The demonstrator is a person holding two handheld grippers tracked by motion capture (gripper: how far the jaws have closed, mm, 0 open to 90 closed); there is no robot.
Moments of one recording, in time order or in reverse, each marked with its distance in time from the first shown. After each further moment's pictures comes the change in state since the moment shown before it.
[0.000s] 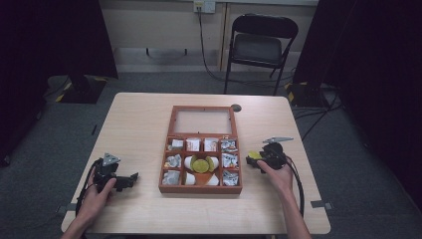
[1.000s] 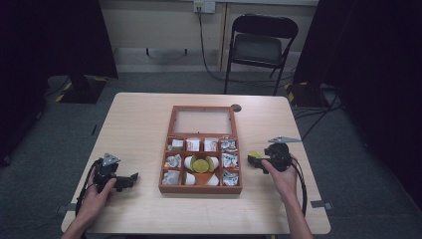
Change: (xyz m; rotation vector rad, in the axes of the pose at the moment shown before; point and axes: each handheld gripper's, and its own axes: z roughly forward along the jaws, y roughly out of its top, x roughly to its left) left arm 0.000 0.000 0.000 0.001 -0.001 0.000; right arm 0.010 0.002 -0.030 -0.097 -0.004 0.024
